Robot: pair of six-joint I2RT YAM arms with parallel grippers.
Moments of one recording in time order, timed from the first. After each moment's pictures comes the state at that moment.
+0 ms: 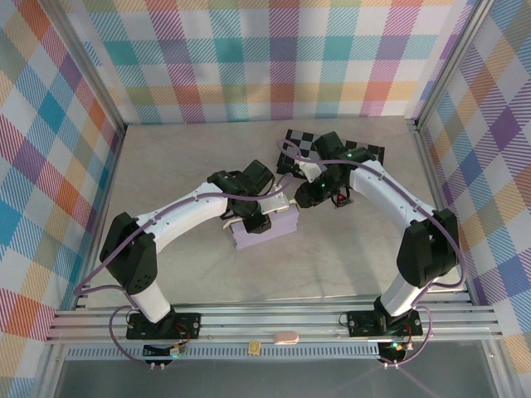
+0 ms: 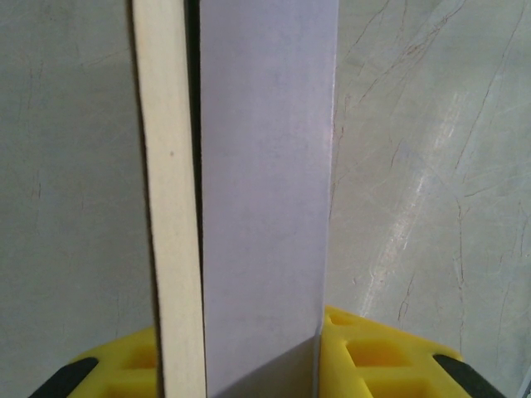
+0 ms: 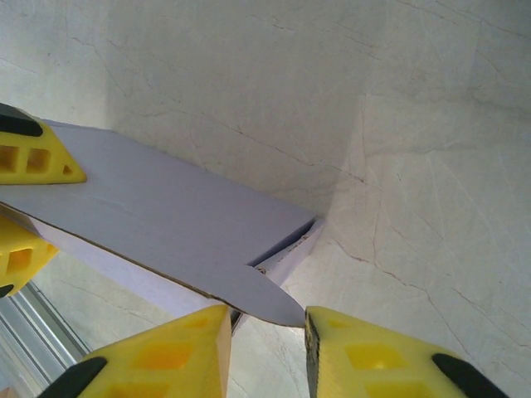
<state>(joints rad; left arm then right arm) -0.74 1.68 1.38 -0.91 0.13 0.44 0.47 1.66 1.43 -0.99 -0.38 -0.14</state>
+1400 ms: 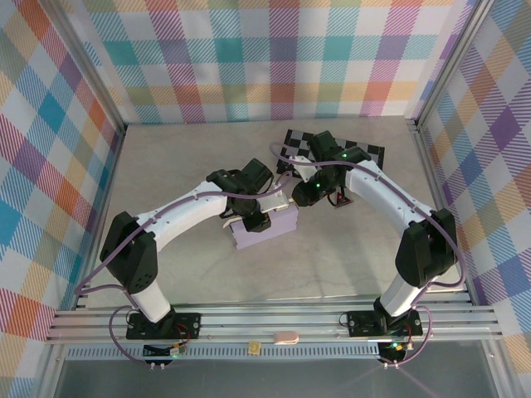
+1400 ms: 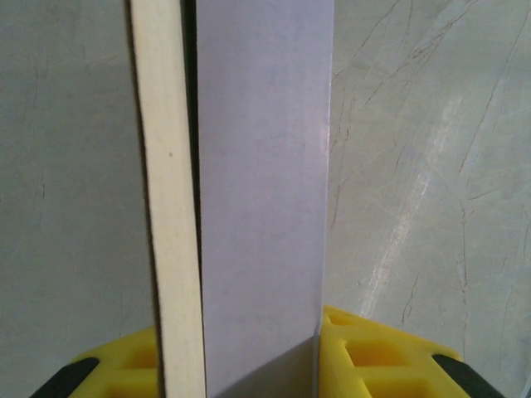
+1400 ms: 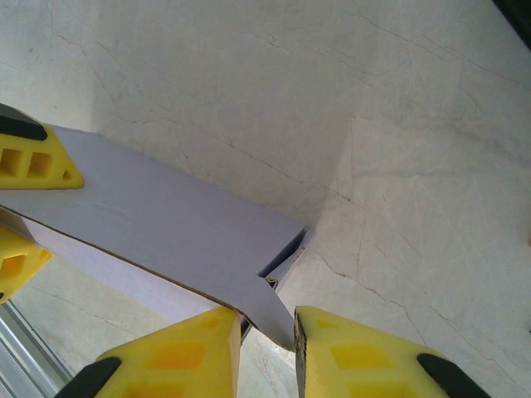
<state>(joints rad) -0.72 1.69 1.38 -0.91 0.15 0.44 0.51 1.66 1.46 -0.98 -0.31 -0.17</state>
